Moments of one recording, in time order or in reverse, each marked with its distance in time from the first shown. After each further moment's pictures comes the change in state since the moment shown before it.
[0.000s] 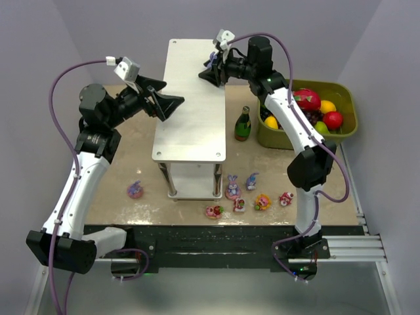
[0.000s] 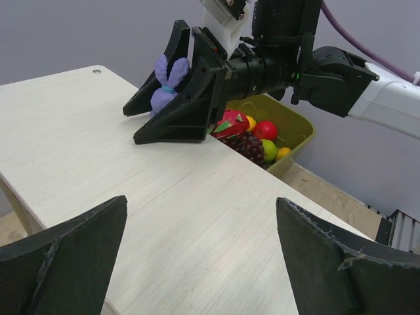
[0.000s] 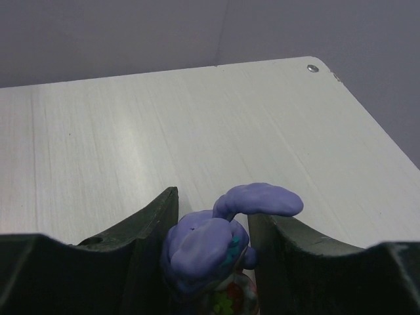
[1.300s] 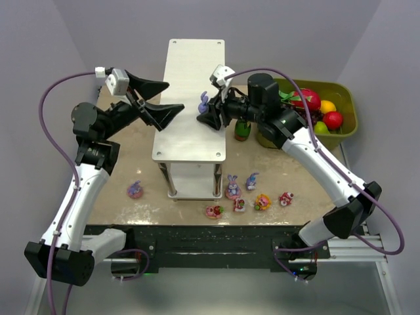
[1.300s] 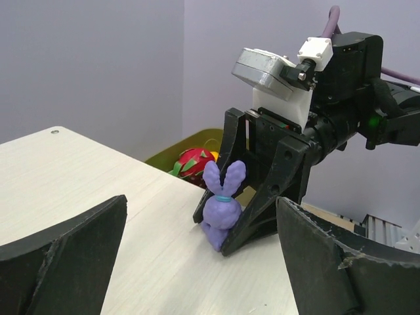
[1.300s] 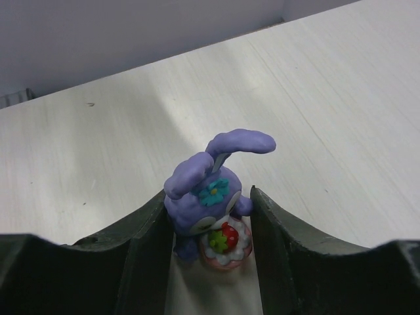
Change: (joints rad) left arm -0.001 -0.094 -0.135 0.323 0.111 -0.130; right arm 0.234 -0.537 -0.531 -0.138 0.247 0.148
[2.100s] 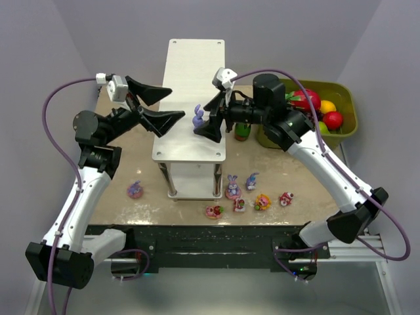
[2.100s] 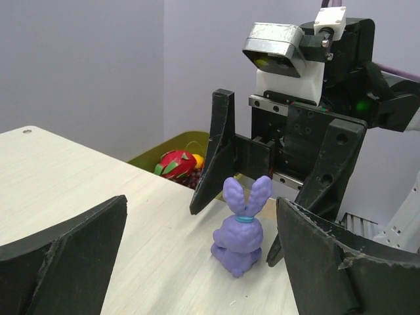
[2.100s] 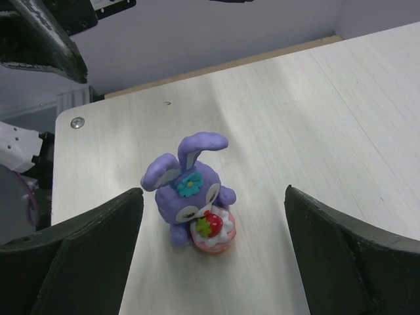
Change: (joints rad) left arm 0.000 -0.021 -0.080 0.125 0.037 -0.084; right arm 0.008 -0.056 0.002 -0.034 -0.136 0.048
